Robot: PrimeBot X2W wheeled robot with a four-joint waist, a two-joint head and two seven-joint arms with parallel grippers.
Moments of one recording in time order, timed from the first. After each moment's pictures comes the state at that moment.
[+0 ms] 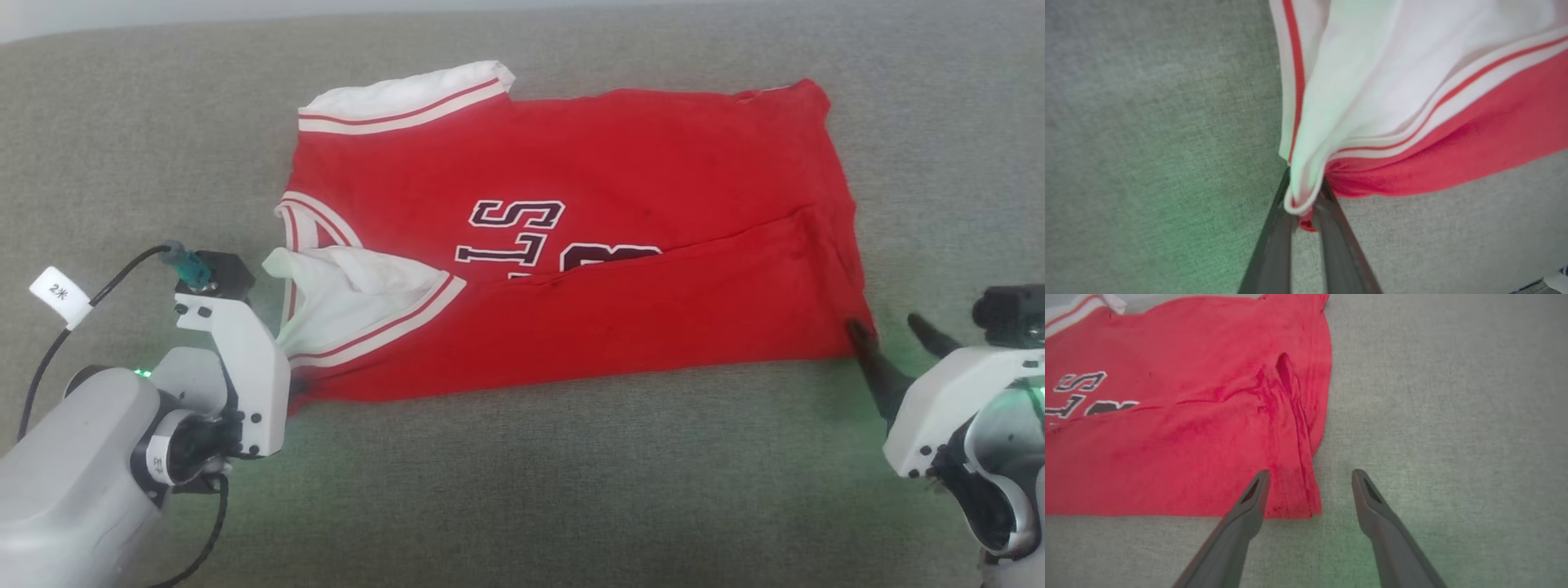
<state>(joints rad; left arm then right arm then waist) -0.61 0.67 -0.70 0.30 -1.01 0.14 0.73 -0.19 -0.22 -0.09 0.00 0.37 0.13 0.45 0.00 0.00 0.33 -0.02</state>
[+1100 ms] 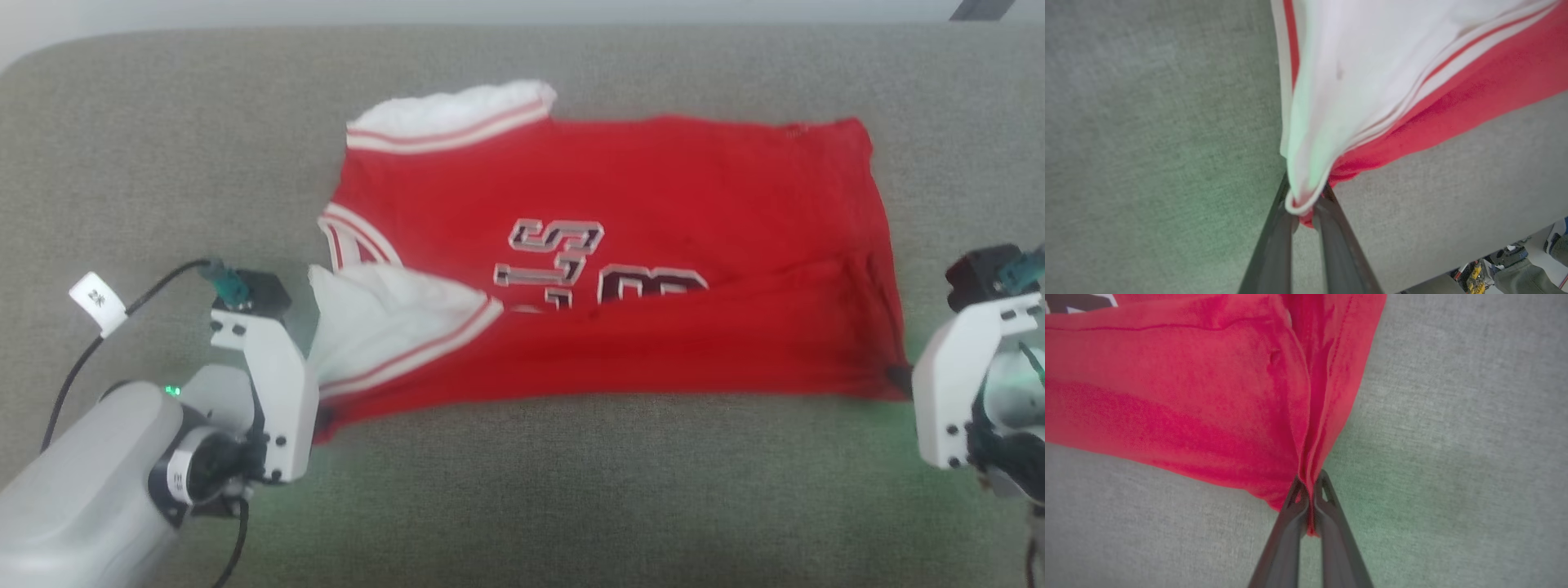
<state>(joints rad) -0.61 0.68 -0.72 0.22 -1.04 0.16 0.79 -0.31 -0.37 0.00 0.06 0.44 0.13 0.96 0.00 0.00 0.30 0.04</state>
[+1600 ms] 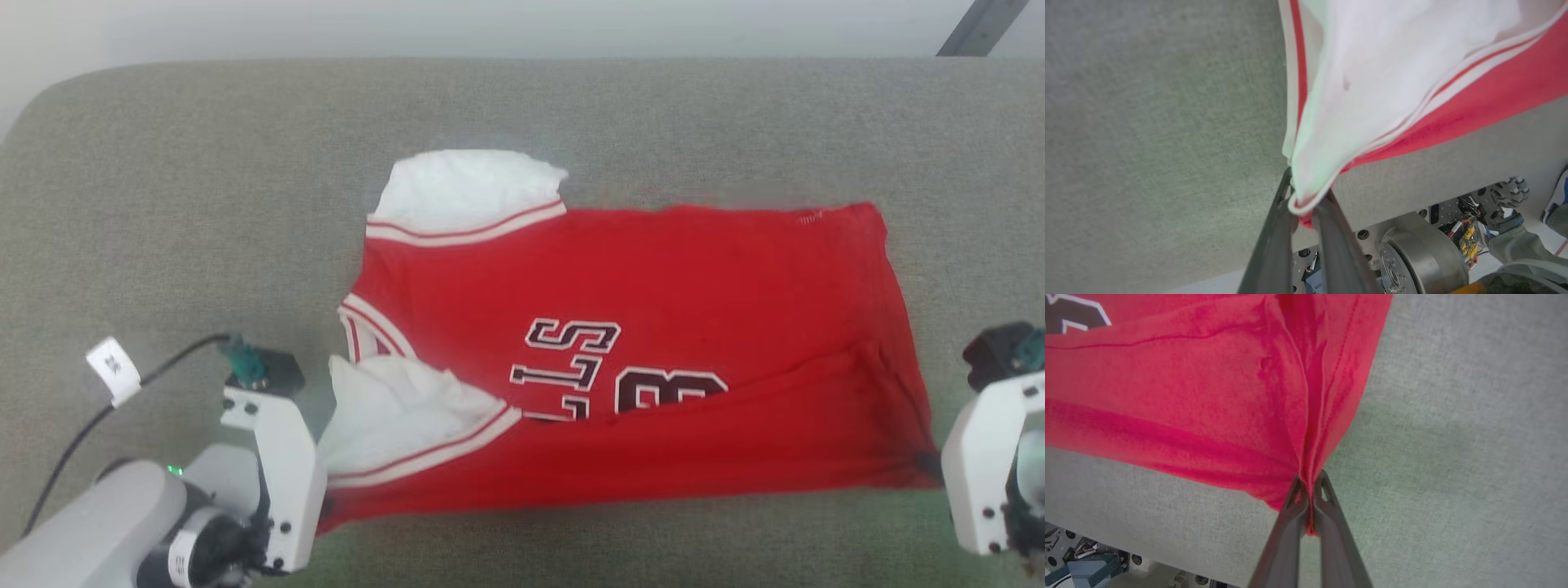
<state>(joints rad) -0.45 0.79 -0.75 -0.06 -1.06 0.31 0.89 -0.11 -0.47 -0.01 -0.10 0.52 0.13 1.07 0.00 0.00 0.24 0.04</state>
